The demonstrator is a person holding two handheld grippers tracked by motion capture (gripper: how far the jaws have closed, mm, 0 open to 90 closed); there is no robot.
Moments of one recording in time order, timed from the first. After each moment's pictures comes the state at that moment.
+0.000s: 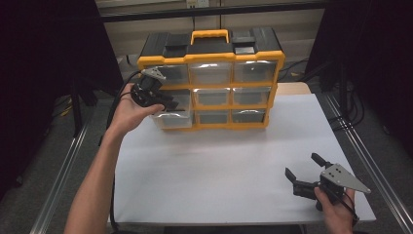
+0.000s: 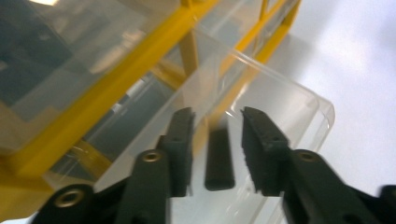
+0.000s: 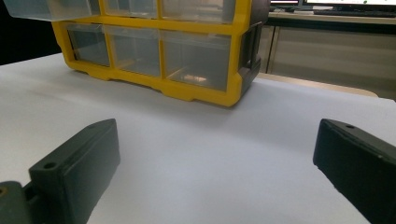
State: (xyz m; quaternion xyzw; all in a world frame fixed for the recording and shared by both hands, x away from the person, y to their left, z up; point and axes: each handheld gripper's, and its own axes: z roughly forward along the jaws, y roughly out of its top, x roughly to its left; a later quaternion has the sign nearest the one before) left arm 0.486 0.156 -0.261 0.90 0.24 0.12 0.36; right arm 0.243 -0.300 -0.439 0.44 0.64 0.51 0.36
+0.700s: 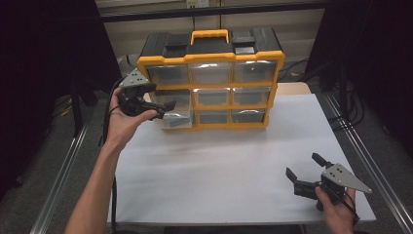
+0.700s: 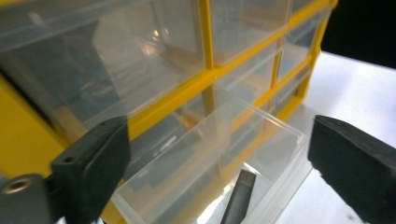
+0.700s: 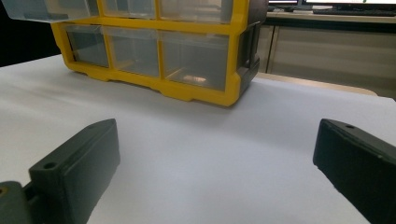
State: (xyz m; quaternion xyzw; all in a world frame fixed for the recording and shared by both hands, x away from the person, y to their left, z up) left arm 0.449 0.180 -0.267 0.80 0.27 0.21 0.49; right arm 0.243 -0.302 -0.439 0.45 0.64 0.52 0.36
